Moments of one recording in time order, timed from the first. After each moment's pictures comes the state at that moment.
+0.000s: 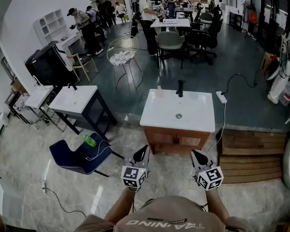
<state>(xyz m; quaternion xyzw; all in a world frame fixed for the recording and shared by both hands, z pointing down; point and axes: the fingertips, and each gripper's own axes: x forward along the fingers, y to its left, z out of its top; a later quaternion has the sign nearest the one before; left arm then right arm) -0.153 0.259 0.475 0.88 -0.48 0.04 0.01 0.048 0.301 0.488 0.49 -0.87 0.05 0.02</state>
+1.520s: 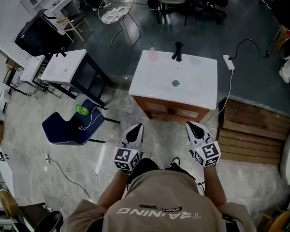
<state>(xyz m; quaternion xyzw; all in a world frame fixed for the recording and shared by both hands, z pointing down) -0.099 0.185 0.529 0.85 -0.51 0.08 0.08 0.095 0.180 0.532 0.42 -0.90 0.07 0.05</state>
